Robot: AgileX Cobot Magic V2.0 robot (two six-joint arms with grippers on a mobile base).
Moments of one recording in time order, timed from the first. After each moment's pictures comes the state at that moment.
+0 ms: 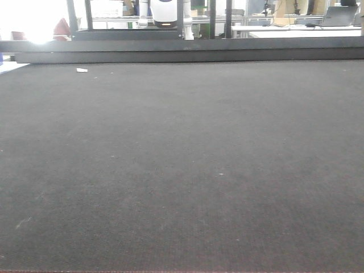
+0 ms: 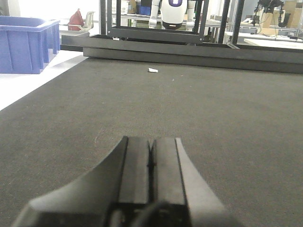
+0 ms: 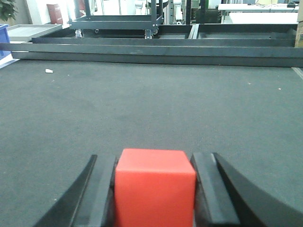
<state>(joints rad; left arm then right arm) -0.03 -0.01 0.03 0.00 0.01 -0.04 0.27 0.06 -0.62 -0.17 0.75 0.23</state>
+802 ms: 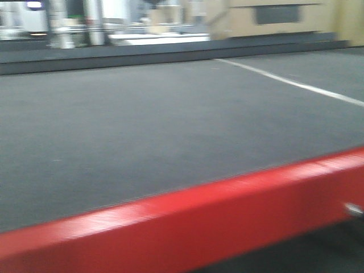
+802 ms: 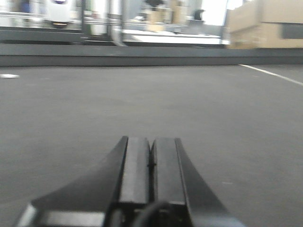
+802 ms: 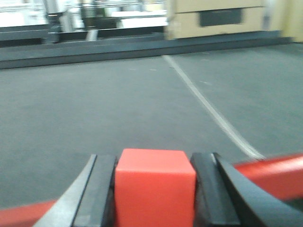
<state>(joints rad) -0.03 -0.01 0.03 0.00 0.01 -0.04 0.27 0.06 -0.62 -0.17 0.75 0.23</state>
